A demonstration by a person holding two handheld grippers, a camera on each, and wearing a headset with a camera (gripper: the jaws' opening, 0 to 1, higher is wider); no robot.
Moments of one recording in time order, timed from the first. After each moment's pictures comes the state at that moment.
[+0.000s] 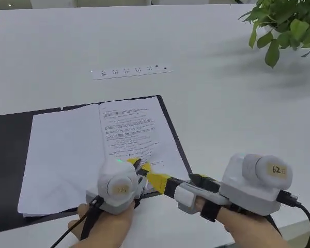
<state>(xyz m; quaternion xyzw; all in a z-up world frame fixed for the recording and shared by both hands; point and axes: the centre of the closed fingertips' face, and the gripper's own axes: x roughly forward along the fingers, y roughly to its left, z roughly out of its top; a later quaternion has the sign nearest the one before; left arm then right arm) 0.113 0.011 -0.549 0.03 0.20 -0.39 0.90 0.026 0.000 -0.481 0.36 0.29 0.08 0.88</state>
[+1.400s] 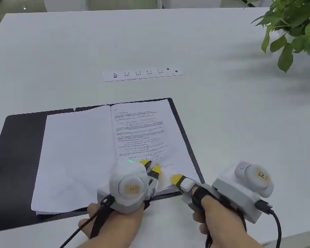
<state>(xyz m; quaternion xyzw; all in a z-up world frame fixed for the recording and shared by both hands) 0.113 0.010 -0.548 0.03 0.21 -0.40 0.89 0.050 -0.017 -0.544 0.48 0.29 -0.06 0.82</state>
